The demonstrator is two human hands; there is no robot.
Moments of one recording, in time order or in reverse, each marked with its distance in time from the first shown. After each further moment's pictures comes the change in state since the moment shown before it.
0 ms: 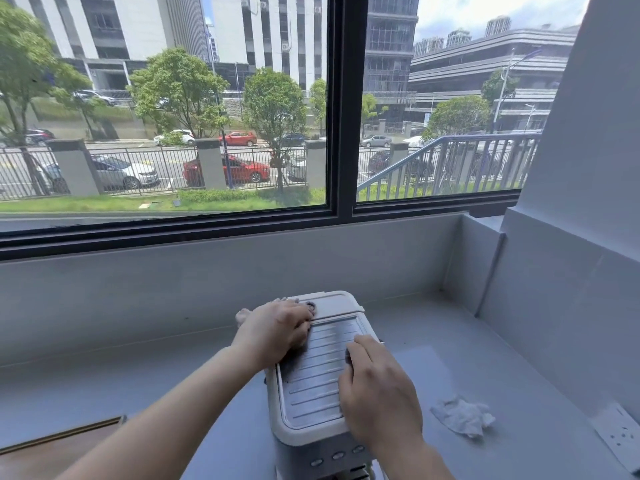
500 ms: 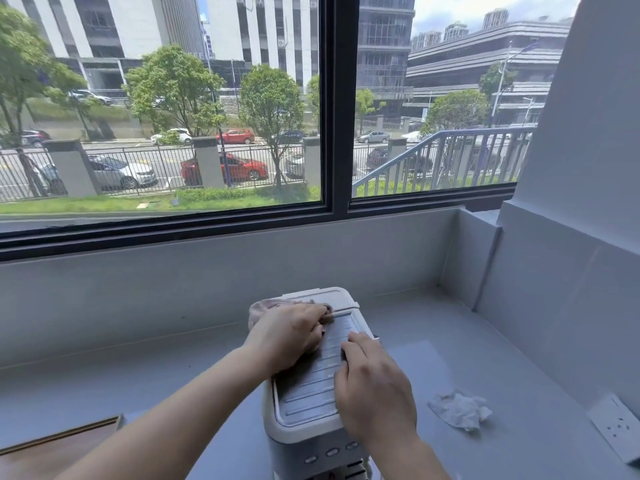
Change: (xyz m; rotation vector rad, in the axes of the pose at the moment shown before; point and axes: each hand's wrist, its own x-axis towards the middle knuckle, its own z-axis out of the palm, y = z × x) left_hand 0.006 0.030 0.011 -0.002 -0.023 0.101; right_hand 0.000 0.002 0.001 -0.029 -0.039 0.029
